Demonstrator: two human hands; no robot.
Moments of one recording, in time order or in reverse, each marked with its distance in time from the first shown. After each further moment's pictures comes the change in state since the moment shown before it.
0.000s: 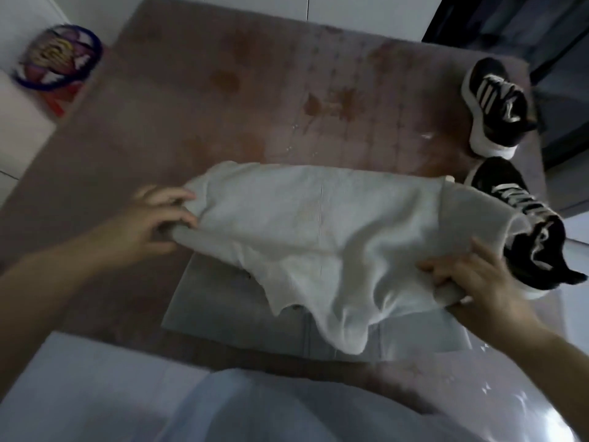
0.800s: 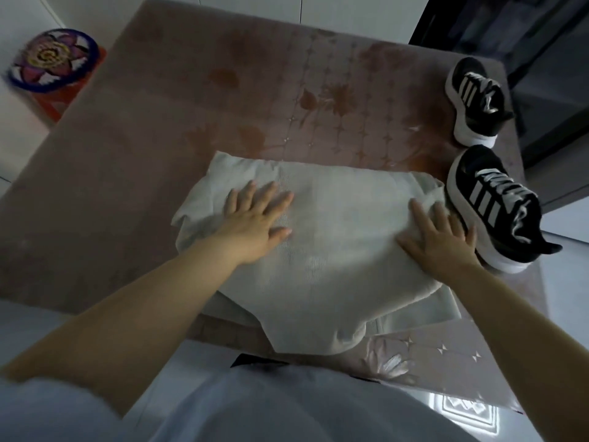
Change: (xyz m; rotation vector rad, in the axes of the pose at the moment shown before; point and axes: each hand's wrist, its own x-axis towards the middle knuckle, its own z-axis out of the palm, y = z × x) left_hand 0.067 0.096 0.095 0.345 -0.258 -0.238; right_hand 0.020 0.016 0.047 -0.196 -0.412 0.790
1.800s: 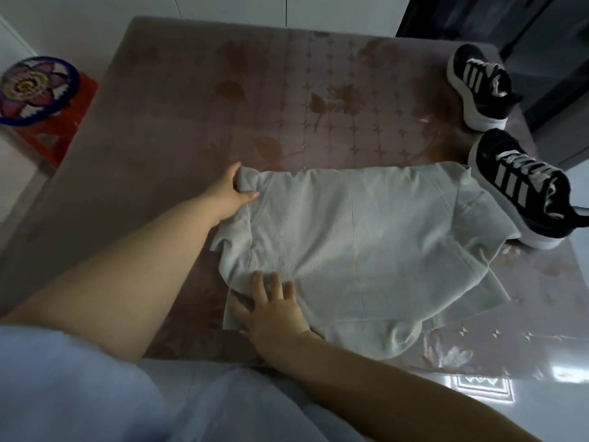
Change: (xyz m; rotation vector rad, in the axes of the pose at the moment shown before) left_hand 0.053 -0.126 -0.014 -1.039 0.103 -0.256; right_hand -0.109 -0.306 0.058 -0.169 -0.190 -0.660
